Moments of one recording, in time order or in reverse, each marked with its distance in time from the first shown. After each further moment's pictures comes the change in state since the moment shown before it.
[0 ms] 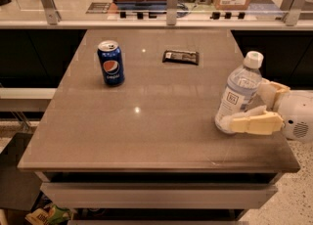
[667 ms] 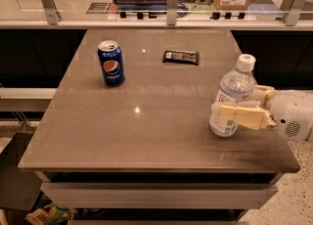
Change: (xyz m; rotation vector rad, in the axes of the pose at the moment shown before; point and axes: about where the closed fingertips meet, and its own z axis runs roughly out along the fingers) arm -0.003 0.013 0.012 -0.043 -0.009 0.018
